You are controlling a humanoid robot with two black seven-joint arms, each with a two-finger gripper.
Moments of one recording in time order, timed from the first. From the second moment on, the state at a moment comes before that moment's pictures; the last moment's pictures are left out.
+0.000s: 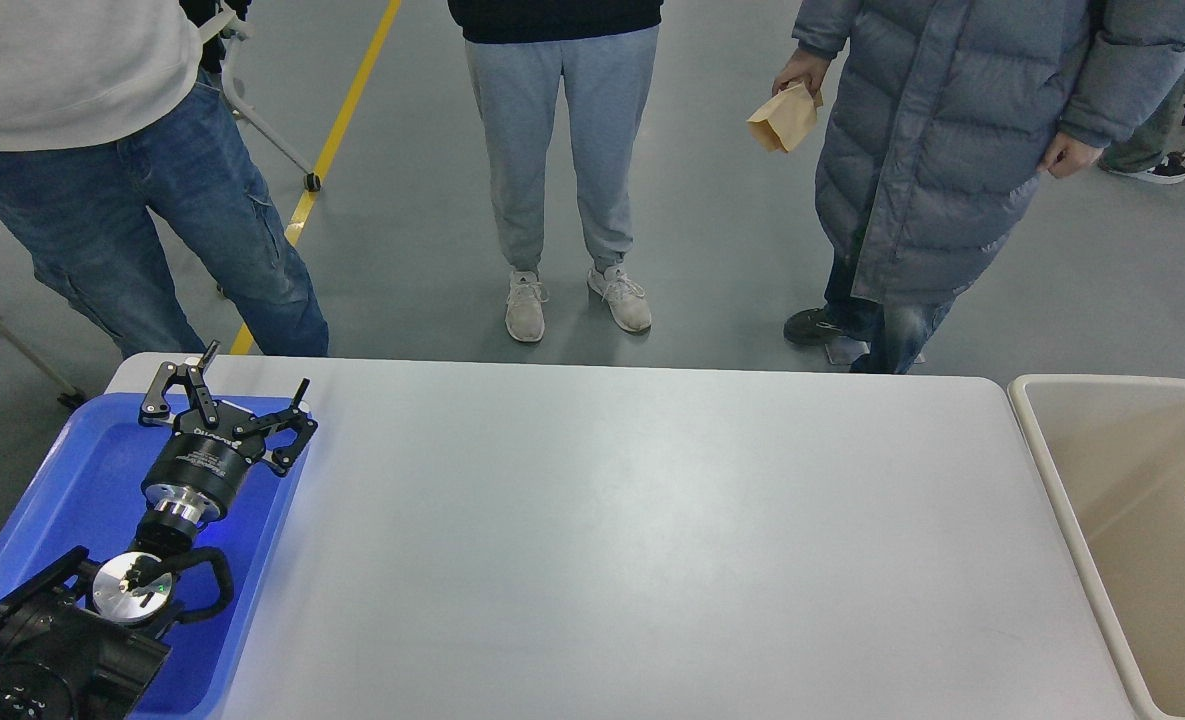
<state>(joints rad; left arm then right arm) -0.51 0.28 -1.02 -0.35 -0.22 -0.79 -0.19 0.98 -0.64 -0.75 0.26 -0.56 0.37 0.18</state>
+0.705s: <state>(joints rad) -0.51 0.28 -1.02 -0.35 -0.22 -0.79 -0.19 1.04 -0.65 -0.75 0.27 -0.55 0.36 0.18</state>
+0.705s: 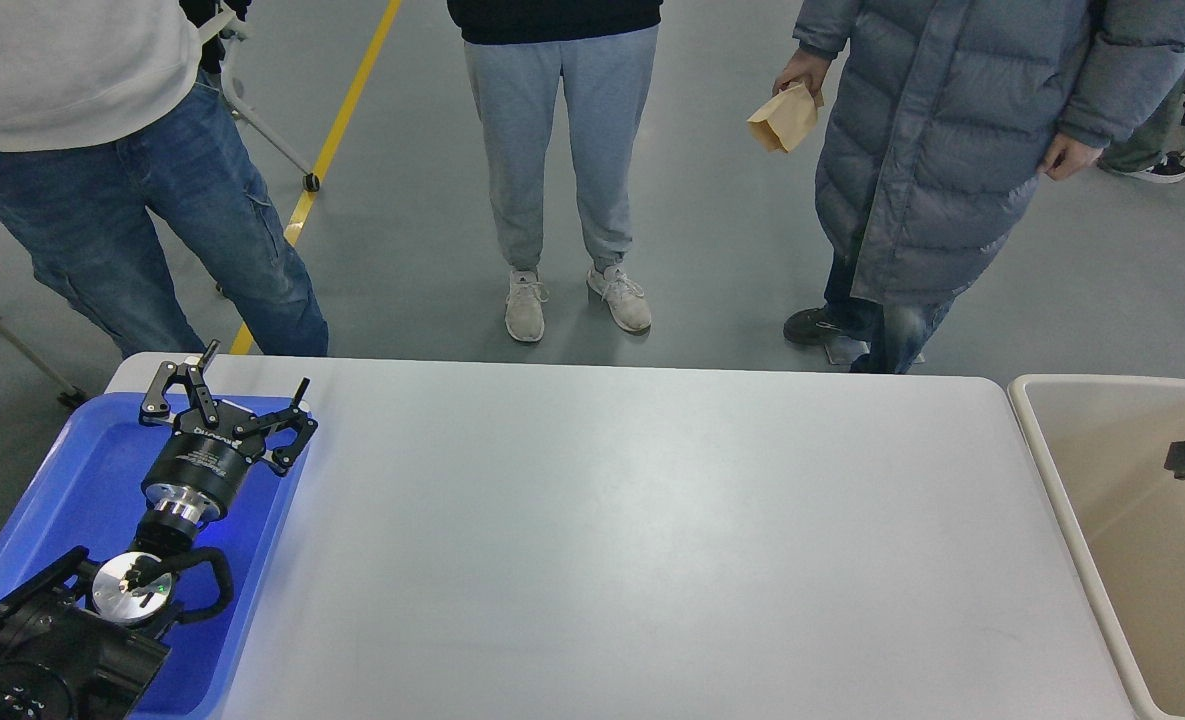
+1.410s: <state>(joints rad) -0.51 0.28 -1.02 -0.35 -0.22 -0.79 -0.19 1.30 -0.73 -0.47 0.35 -0.53 0.36 0.18</state>
